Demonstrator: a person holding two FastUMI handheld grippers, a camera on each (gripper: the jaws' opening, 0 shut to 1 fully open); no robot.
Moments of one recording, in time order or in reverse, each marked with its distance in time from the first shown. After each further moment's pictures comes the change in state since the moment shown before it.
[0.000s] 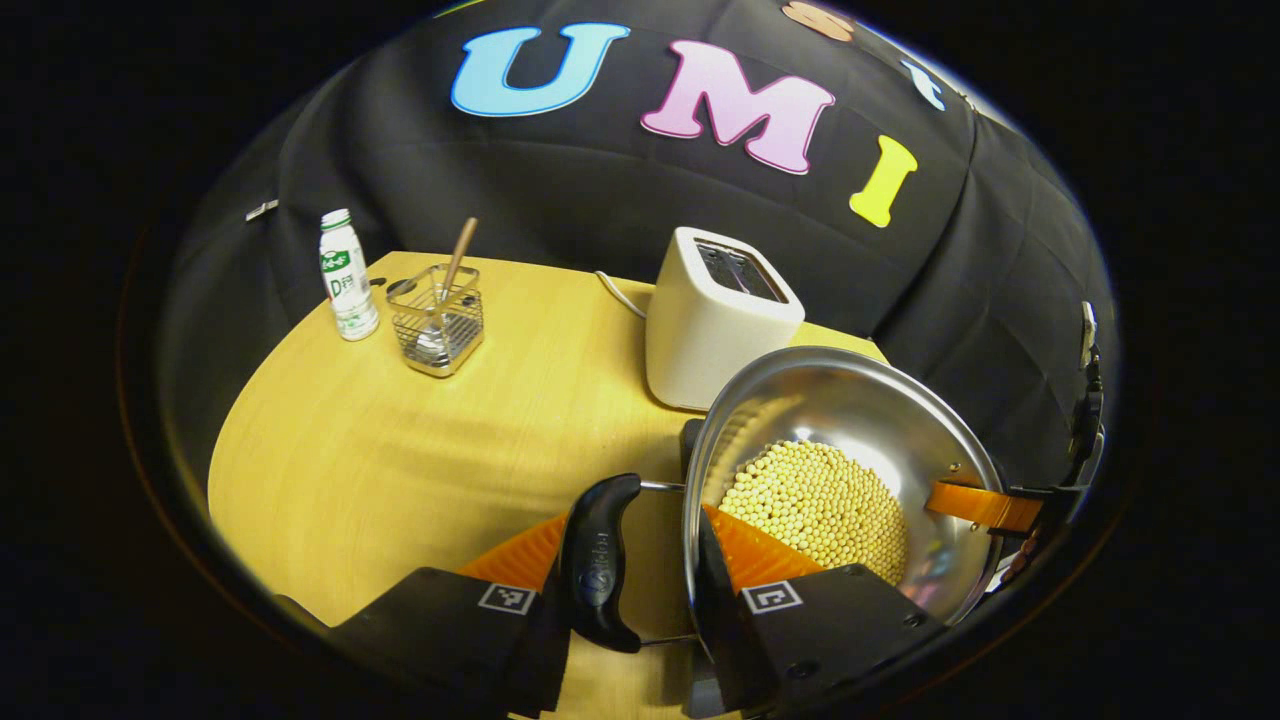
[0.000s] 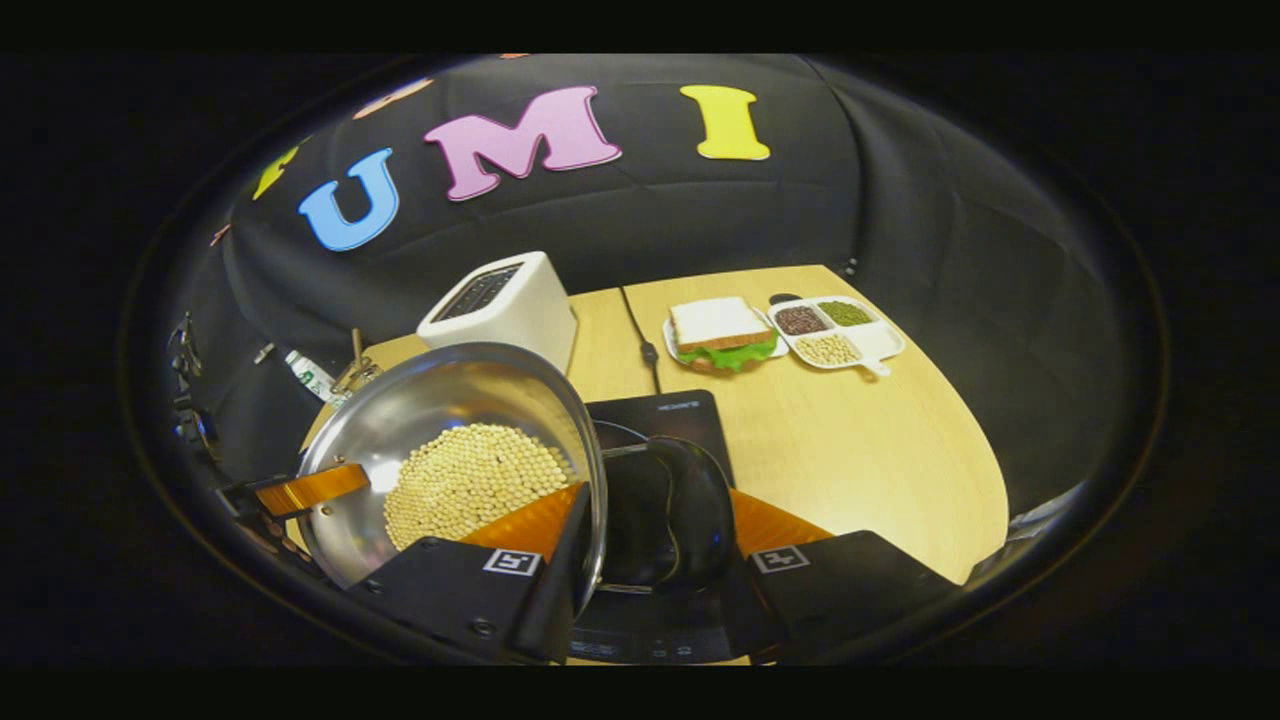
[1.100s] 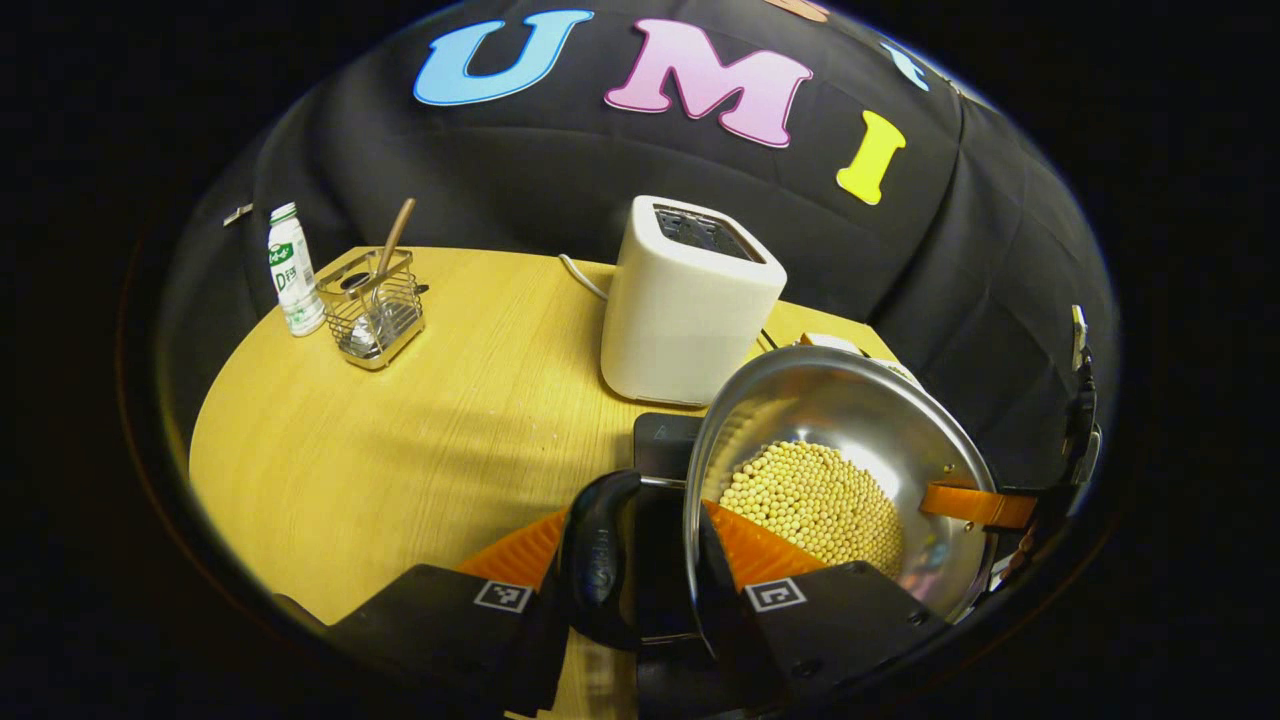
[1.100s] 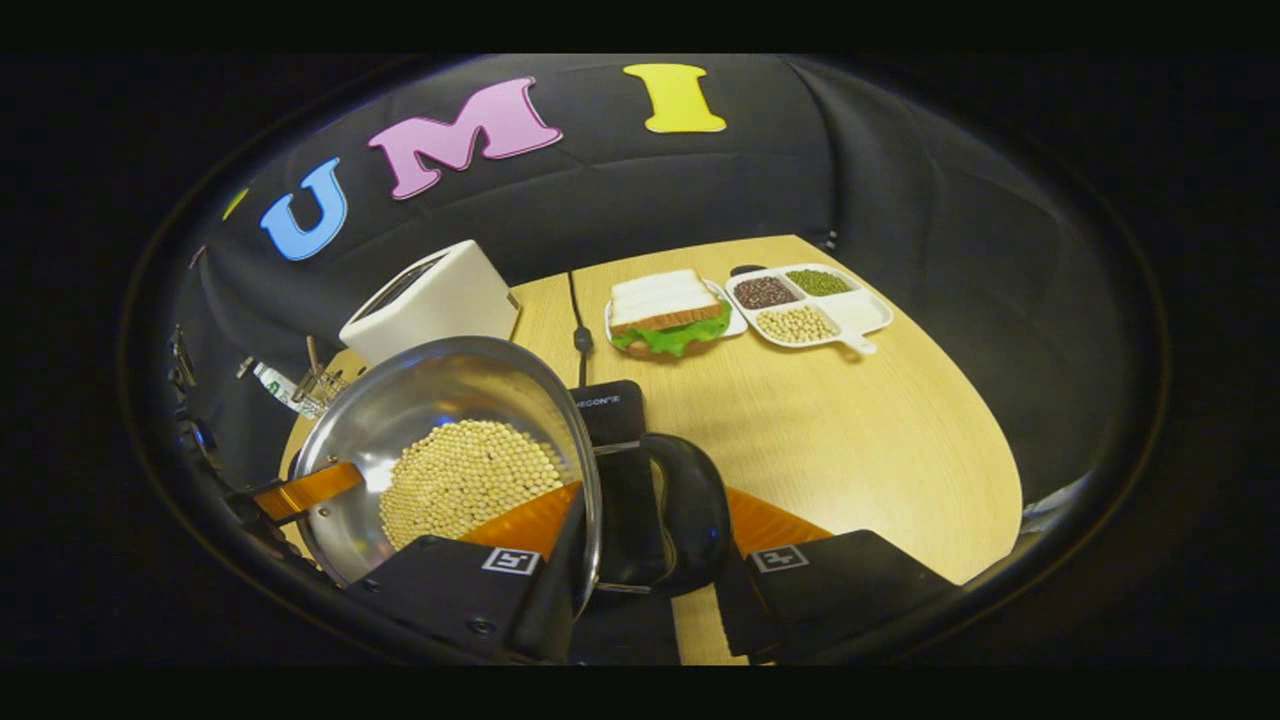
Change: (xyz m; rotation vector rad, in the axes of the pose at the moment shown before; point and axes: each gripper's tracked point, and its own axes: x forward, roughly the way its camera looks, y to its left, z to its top) left arm 0.054 -0.029 -0.014 0.035 0.004 -0.015; right arm 0.046 -0.049 -0.007 0.061 0.029 0.001
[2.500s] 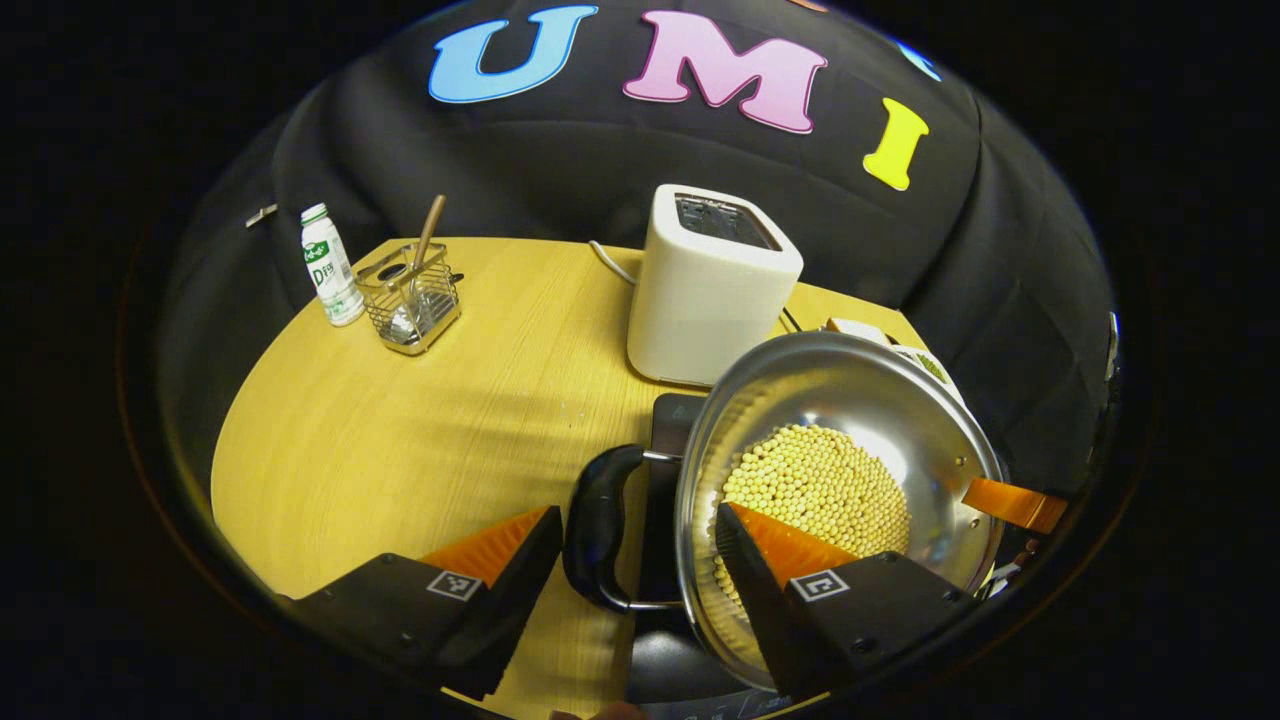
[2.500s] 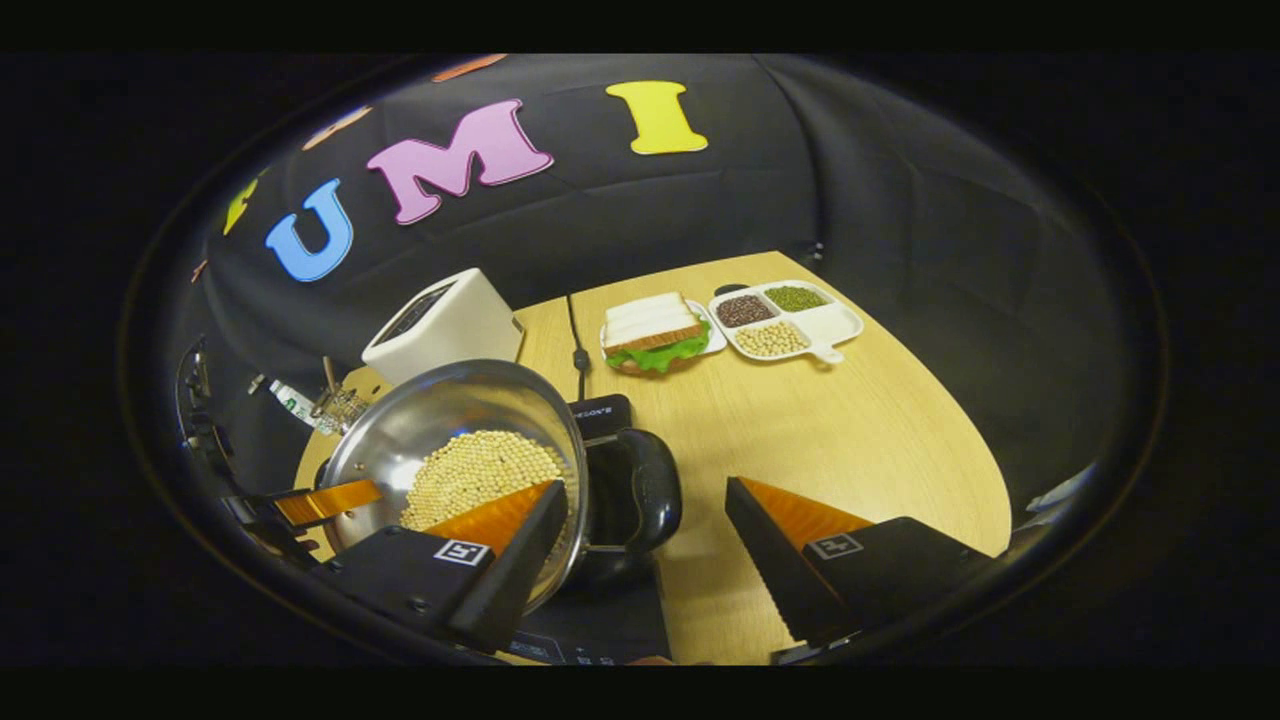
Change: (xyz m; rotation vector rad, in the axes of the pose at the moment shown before) left arm -0.029 -0.006 0.001 -0.021 0.050 0.110; right arm -0.039 -0.013 0.015 0.017 -0.073 0.001
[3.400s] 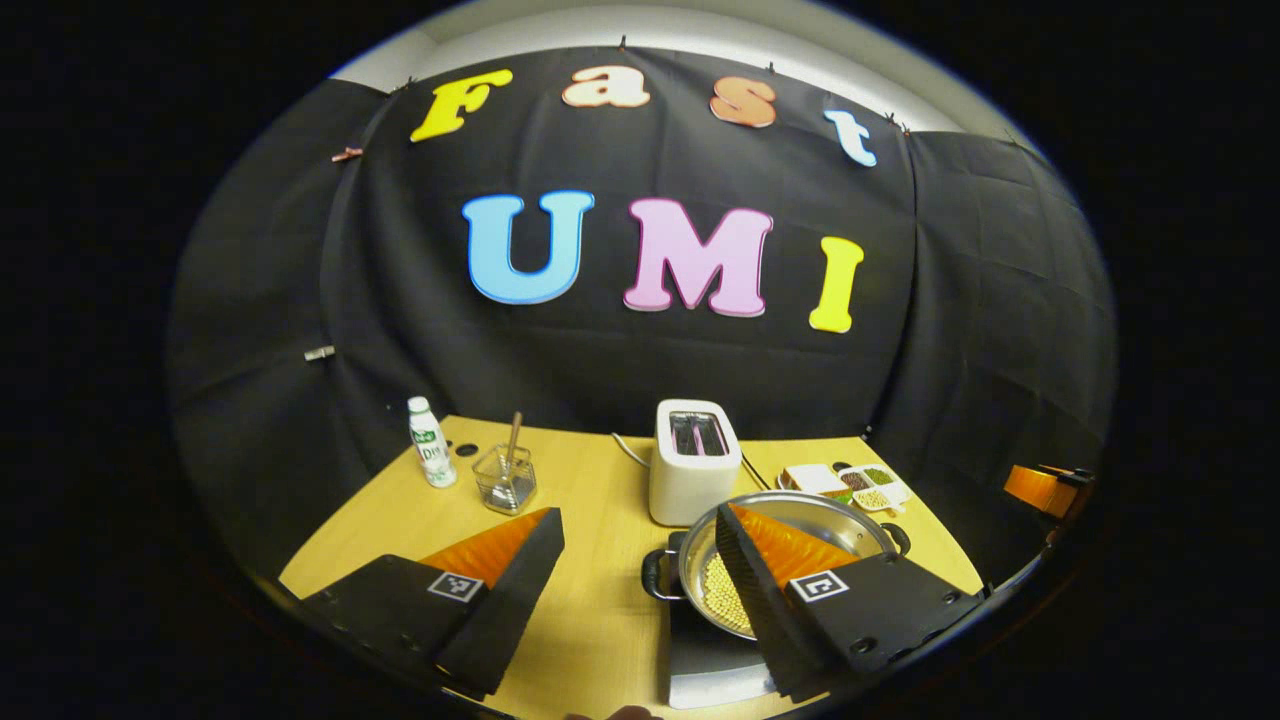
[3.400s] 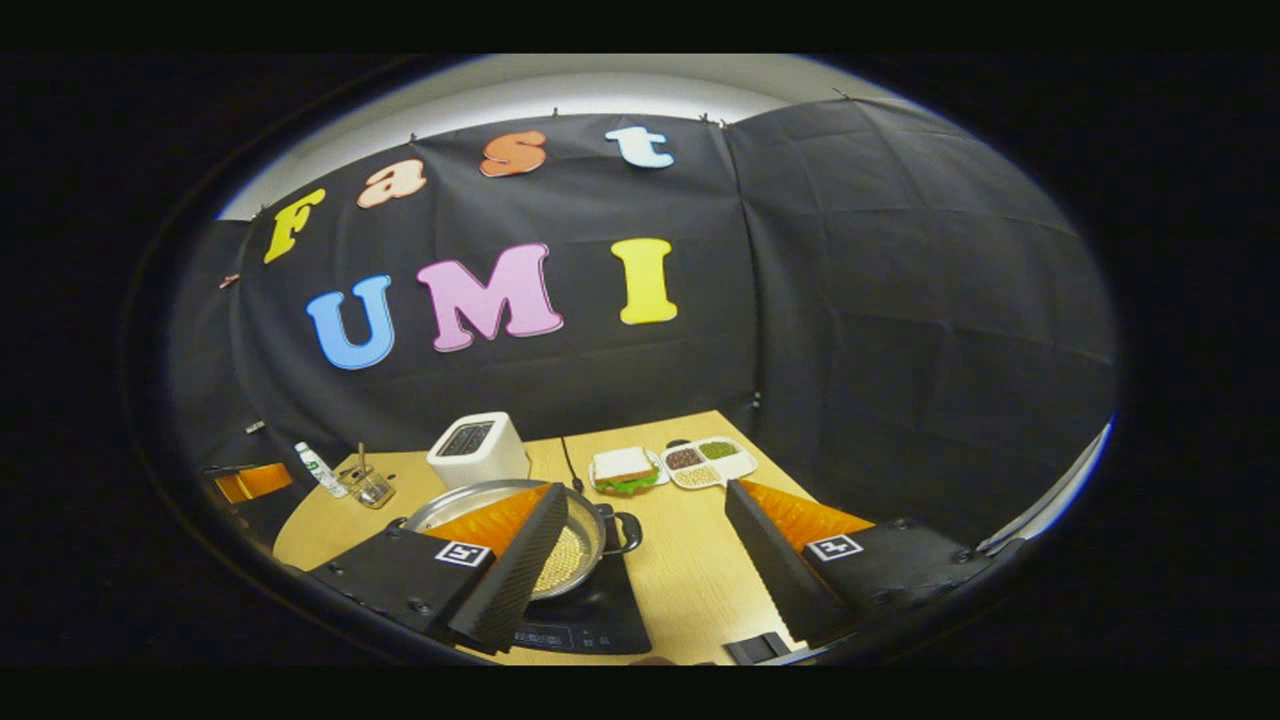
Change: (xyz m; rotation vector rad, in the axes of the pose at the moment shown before) left arm -0.234 0.019 0.094 0.104 -0.532 0.051; right arm -0.226 0.015 0.089 -0.058 -0.548 -0.100
